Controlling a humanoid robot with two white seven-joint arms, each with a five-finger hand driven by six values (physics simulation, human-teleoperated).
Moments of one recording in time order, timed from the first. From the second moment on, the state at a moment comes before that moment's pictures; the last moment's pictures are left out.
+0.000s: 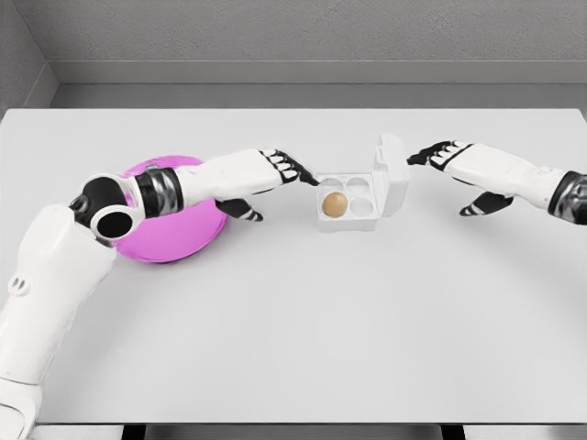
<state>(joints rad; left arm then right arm) -0.52 0.33 -0.39 -1.40 -0.59 -0.62 -0.61 -0.53 -0.77 0.49 -1.33 0.41 -0.58 0.41</state>
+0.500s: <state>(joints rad) -0.14 0.38 0.32 -1.54 -0.16 -0.61 -0.61 -0.58 -0.73 0.60 -1.48 0.41 -0.61 0.40</state>
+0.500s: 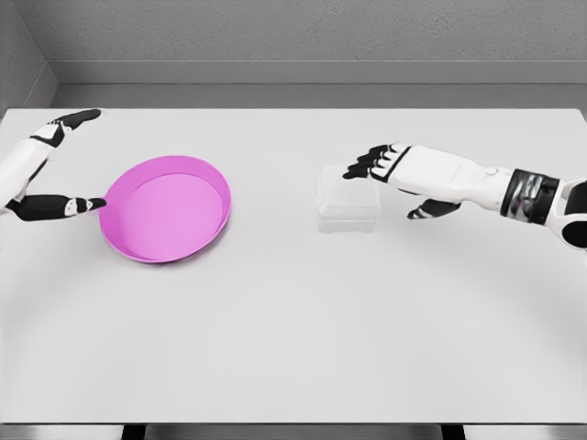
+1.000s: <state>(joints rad) -0.13 0.36 0.34 -1.52 -0.17 -0.61 -0.61 -0.55 -0.88 0.46 -1.46 0.40 -0.61 0.40</state>
